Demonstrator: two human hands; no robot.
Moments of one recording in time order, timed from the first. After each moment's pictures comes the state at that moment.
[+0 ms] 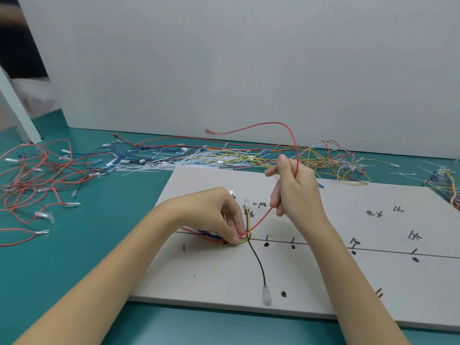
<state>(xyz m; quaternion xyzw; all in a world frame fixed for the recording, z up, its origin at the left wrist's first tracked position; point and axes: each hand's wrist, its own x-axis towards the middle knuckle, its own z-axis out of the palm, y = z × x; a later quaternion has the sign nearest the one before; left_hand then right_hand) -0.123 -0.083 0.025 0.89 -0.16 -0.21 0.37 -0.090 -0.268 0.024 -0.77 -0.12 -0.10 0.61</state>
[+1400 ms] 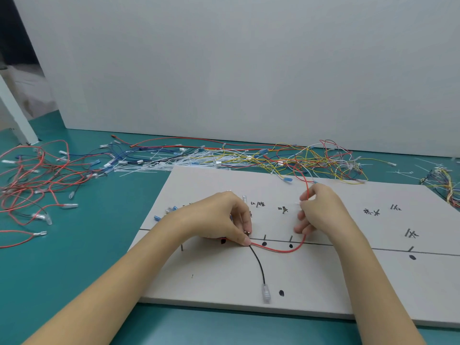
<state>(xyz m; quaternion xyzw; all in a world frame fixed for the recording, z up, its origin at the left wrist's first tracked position) -0.120 -0.101 0.010 0.91 -0.16 -0.15 0.35 -0.071 -0.321 0.003 -0.90 0.07 0.03 0.43</state>
